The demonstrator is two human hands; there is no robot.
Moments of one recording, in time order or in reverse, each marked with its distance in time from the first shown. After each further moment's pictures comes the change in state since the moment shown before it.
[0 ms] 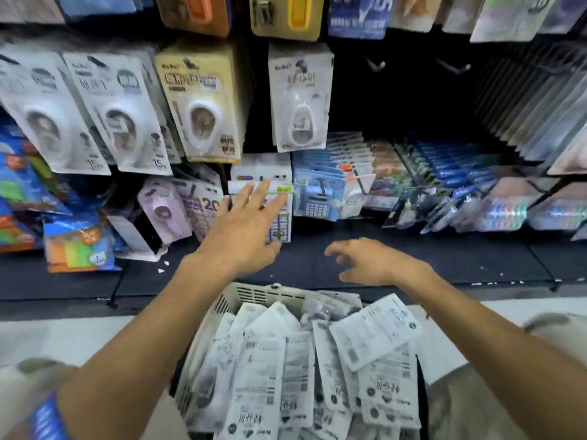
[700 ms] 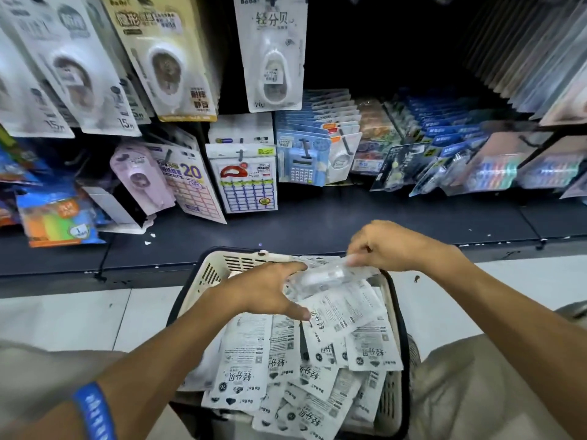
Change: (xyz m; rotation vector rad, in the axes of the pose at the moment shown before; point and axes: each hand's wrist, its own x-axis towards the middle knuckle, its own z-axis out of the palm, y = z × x) left_hand -0.046 0.049 0.102 -0.537 -0.574 0.140; right_hand -0.033 0.061 0.030 -0.156 0.067 -0.226
